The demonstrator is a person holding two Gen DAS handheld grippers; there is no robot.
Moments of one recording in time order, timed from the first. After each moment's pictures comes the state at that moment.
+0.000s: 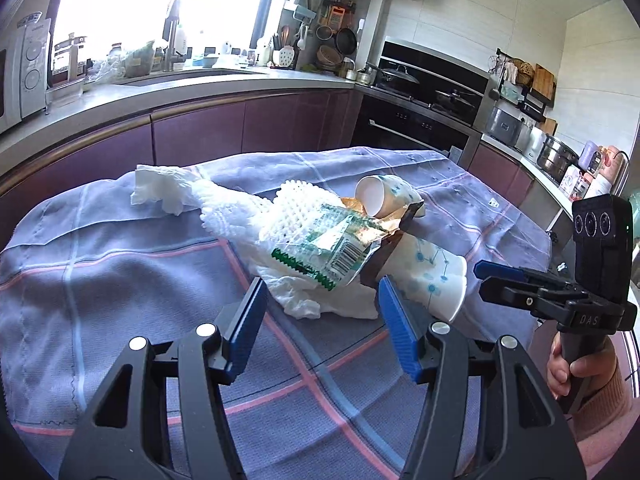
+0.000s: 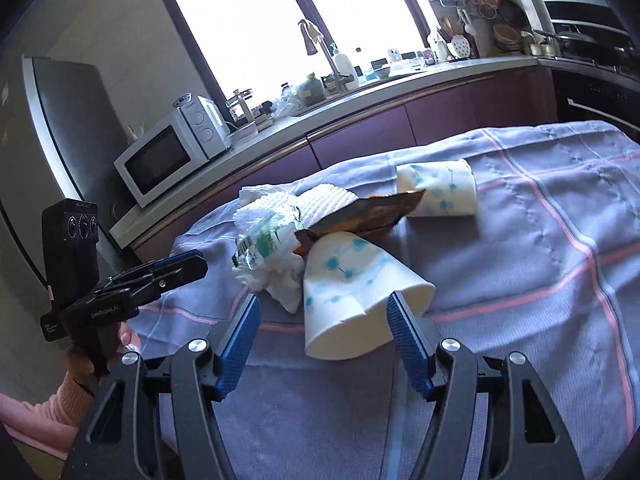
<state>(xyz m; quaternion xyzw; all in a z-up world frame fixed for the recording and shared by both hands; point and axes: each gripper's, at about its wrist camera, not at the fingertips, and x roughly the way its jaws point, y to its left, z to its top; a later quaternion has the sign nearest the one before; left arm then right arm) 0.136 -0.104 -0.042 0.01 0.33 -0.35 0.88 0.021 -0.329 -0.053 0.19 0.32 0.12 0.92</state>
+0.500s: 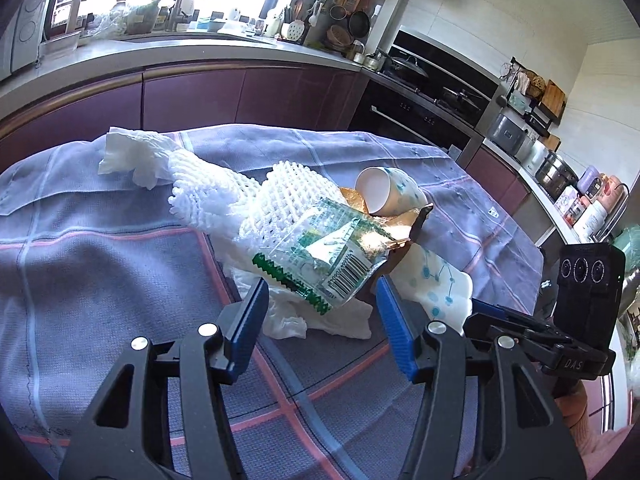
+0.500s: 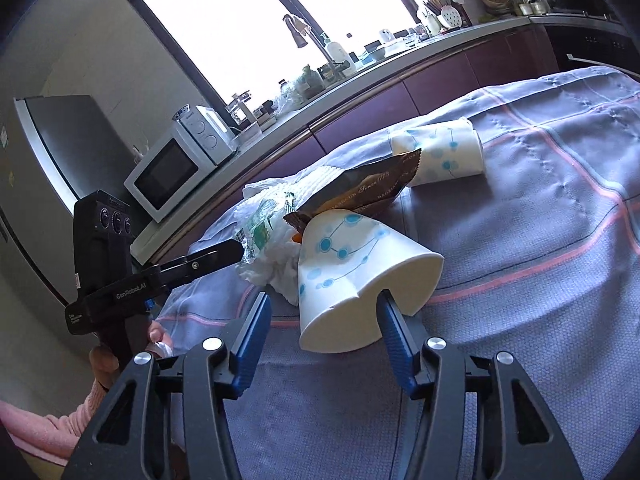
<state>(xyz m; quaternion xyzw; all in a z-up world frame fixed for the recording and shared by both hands) 0.171 -0.126 -0.064 -0.04 0.38 -0.35 0.85 0.033 -0.334 -0.076 0.25 0.32 0.15 0.90</state>
